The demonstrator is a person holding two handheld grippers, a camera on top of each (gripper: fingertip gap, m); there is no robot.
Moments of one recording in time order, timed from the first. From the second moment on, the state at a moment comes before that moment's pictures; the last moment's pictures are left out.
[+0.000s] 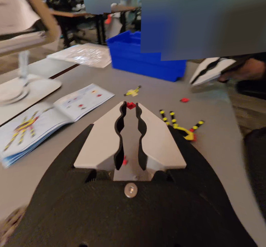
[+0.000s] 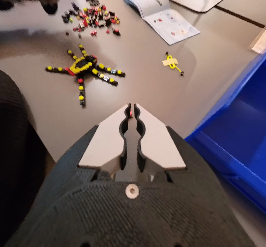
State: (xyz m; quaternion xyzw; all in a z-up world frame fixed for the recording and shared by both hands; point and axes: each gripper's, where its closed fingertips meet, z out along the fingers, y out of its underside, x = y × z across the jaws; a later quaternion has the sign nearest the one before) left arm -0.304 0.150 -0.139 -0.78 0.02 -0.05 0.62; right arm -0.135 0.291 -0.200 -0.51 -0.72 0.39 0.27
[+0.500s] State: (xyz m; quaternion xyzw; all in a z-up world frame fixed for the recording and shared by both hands) left arm -0.140 0.196 -0.120 -0.73 0.10 -0.23 0.63; right arm -0.130 0.209 -0.125 -0.50 -0.51 0.70 0.04
